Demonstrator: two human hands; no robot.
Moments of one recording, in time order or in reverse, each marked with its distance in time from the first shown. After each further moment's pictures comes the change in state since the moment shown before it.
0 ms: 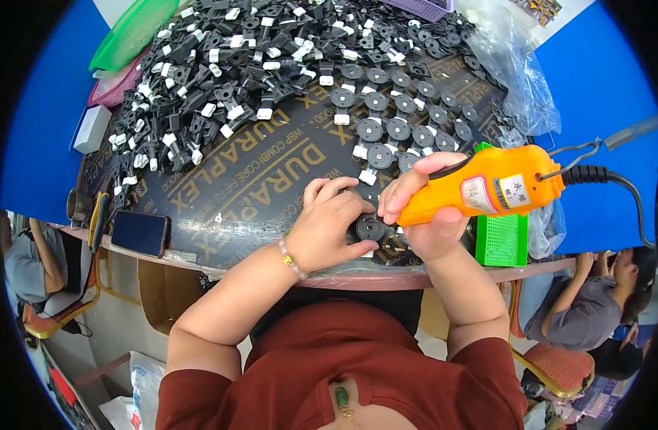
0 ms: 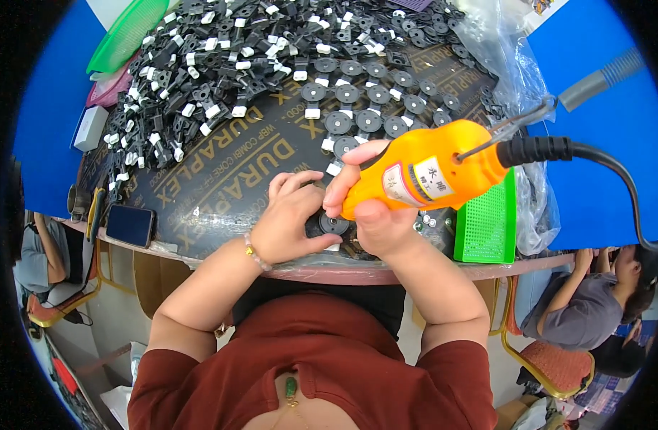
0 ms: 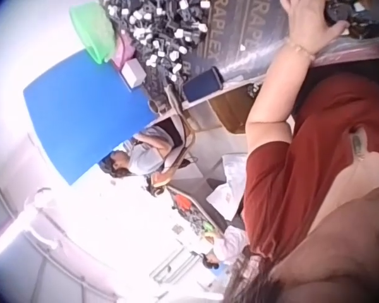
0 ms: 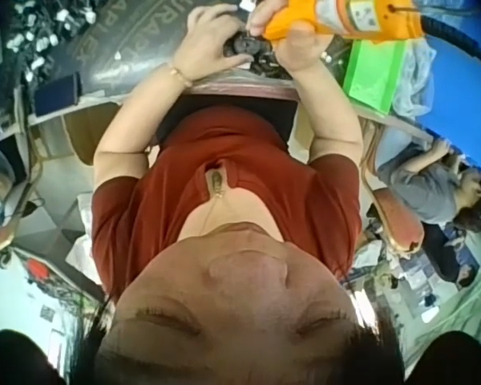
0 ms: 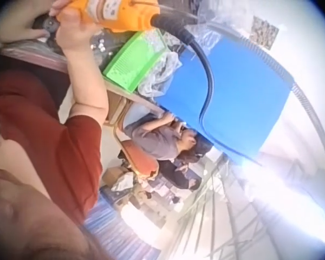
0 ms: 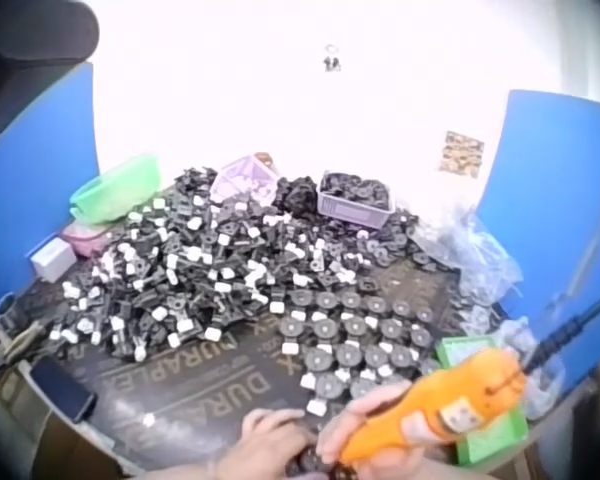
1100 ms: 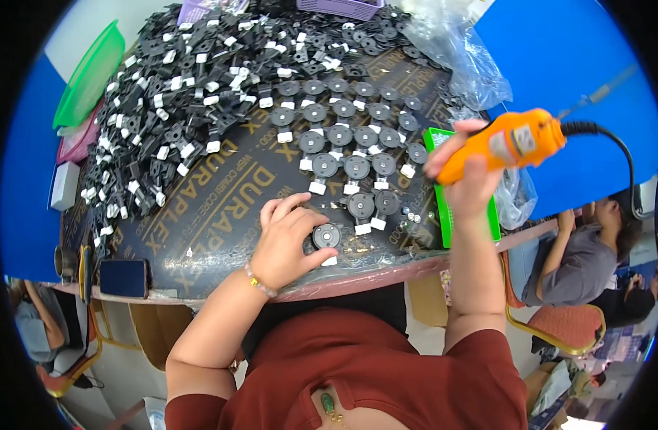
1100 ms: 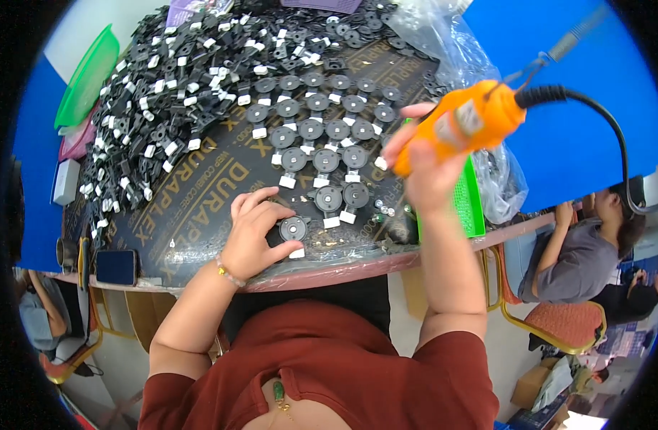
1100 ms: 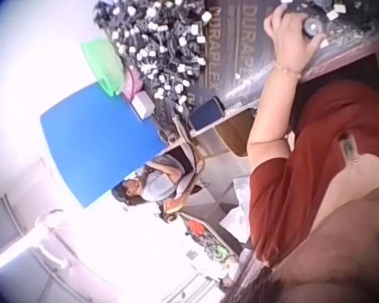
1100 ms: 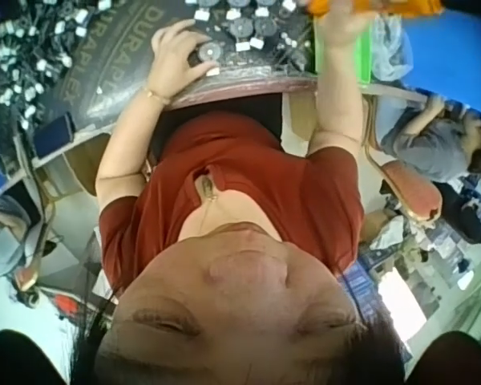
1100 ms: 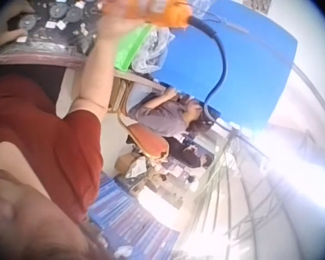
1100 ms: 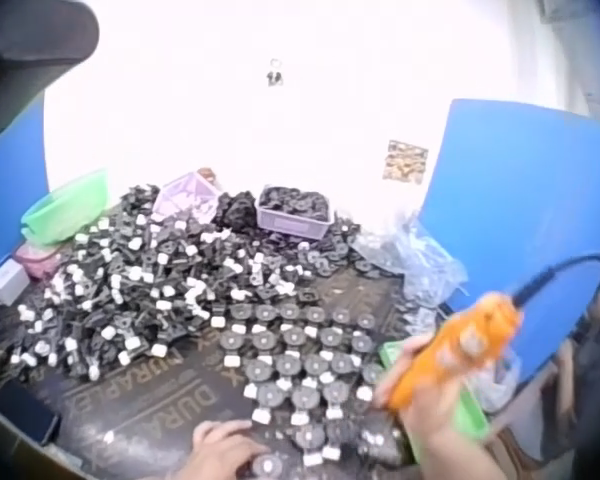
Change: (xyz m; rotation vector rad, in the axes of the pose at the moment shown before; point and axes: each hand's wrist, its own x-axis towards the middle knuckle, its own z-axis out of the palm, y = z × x) left_hand 0.000 0.003 0.001 0.035 -0.027 0.018; right_hand 0.013 -0.073 -0.088 -0.614 0.173 -0.255
